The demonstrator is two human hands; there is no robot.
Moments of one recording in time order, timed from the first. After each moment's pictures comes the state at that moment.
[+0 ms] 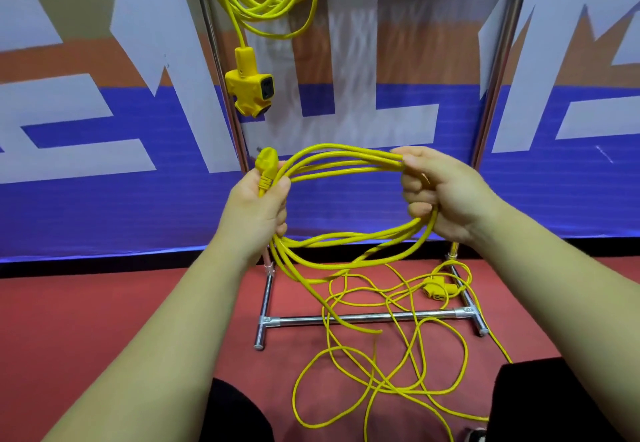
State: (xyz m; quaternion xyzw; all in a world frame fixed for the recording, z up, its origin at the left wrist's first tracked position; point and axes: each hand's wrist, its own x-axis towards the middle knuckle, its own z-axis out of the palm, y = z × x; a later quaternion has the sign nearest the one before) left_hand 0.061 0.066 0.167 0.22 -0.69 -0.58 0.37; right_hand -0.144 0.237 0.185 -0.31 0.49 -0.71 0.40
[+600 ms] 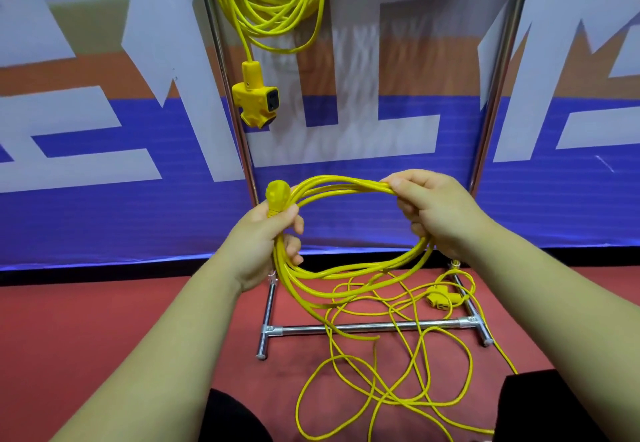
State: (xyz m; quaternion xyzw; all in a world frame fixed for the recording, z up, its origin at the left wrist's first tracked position) left_hand 0.075 0.072 0.163 0.20 -0.63 -0.71 0.25; right_hand -0.131 0.231 0.176 -0.37 0.63 -0.63 0.25
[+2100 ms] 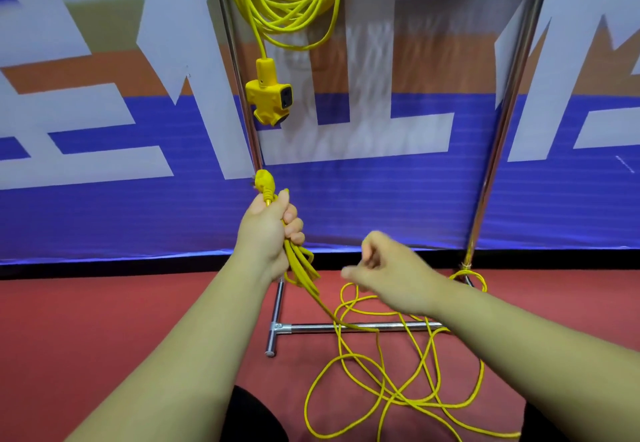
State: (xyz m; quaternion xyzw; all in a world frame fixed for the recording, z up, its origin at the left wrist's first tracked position) left_hand 0.060 0.067 0.161 0.26 -0.46 -0.76 0.38; right_hand -0.068 0.214 0.110 -0.48 0.73 -0.42 0.24
